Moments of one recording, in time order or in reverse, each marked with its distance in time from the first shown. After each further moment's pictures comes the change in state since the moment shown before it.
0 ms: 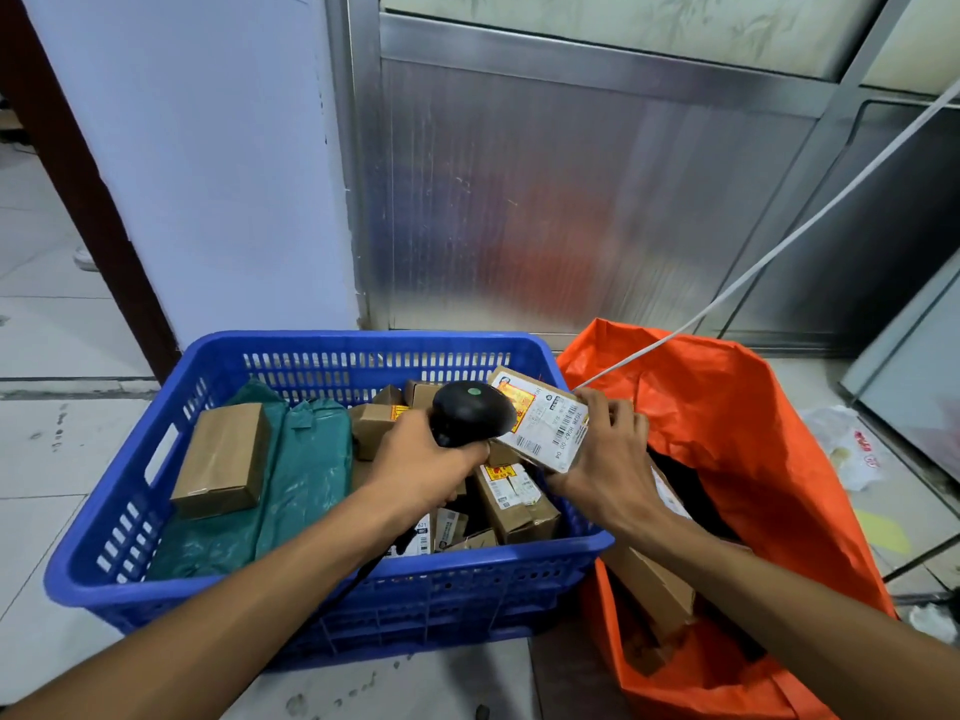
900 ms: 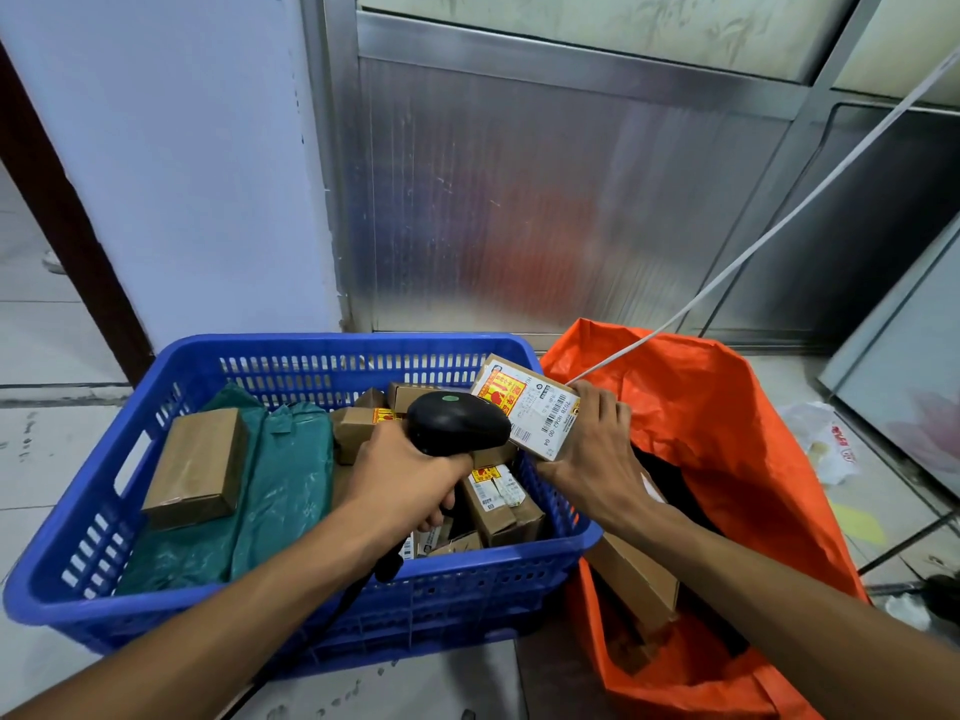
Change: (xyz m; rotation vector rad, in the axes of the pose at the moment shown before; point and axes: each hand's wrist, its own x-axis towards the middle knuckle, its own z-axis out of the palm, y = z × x) left_hand -0.020 0.010 0.003 0.006 -0.020 -0.020; right_hand 0.014 0.019 0.008 0.006 0.058 -0.031
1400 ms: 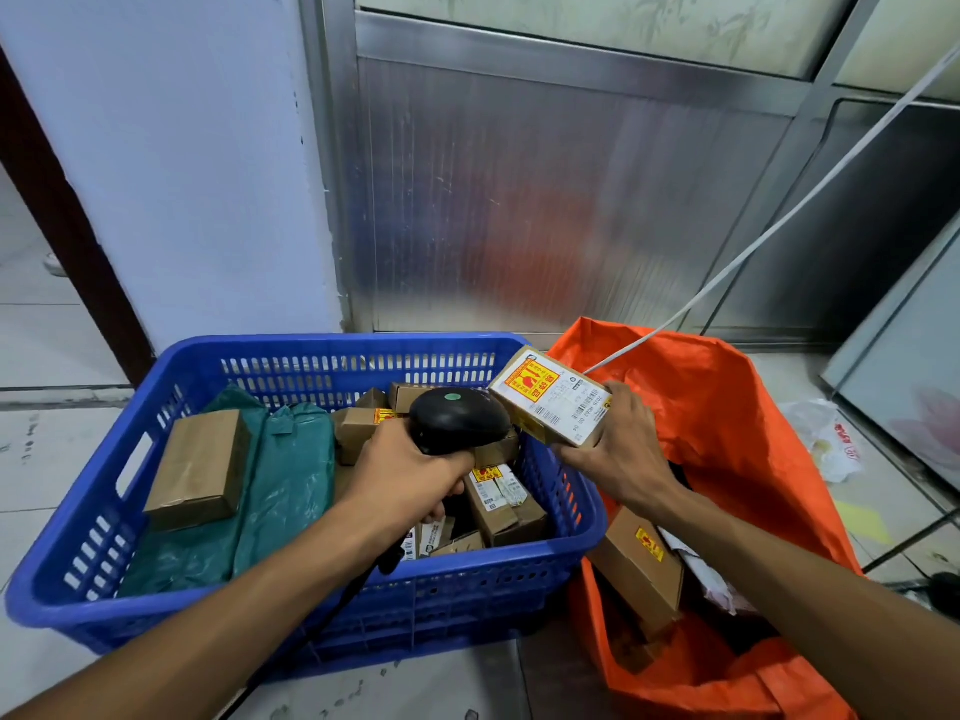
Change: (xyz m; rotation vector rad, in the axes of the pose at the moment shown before) left_hand 0.004 0.001 -0.001 -0.020 -0.022 0.028; right_hand 0.014 0.035 -0.005 0.105 -0.087 0.083
